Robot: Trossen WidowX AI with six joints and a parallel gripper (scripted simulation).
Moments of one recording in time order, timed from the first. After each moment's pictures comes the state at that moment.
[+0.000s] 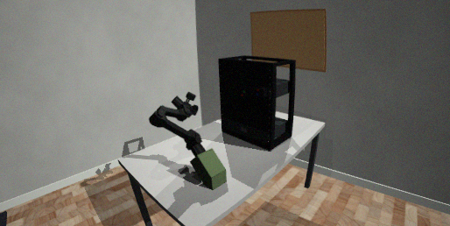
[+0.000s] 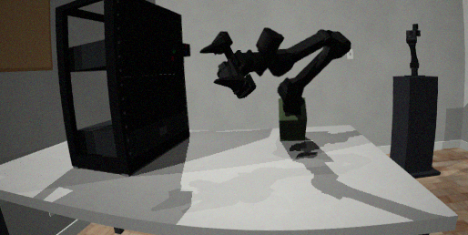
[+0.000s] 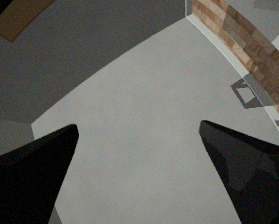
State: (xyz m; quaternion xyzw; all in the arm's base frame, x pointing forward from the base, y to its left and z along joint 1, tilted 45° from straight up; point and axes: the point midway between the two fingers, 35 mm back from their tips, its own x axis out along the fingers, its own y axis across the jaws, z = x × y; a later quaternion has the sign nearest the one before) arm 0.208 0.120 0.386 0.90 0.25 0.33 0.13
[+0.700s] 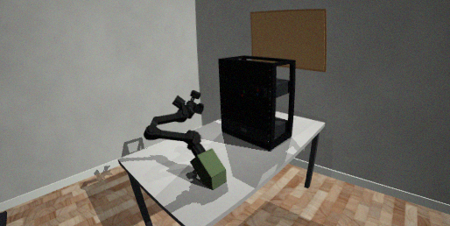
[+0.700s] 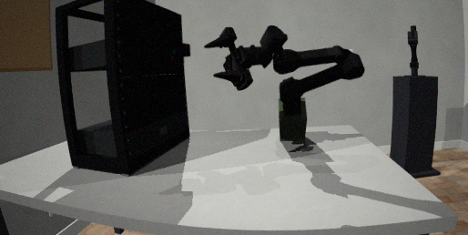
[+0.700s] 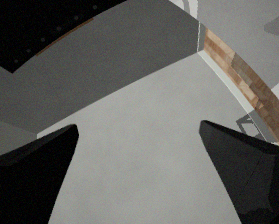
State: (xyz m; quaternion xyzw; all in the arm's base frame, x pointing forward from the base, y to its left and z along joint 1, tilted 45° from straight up) arm 0.214 0.060 0.352 0.93 0.18 0.26 0.19
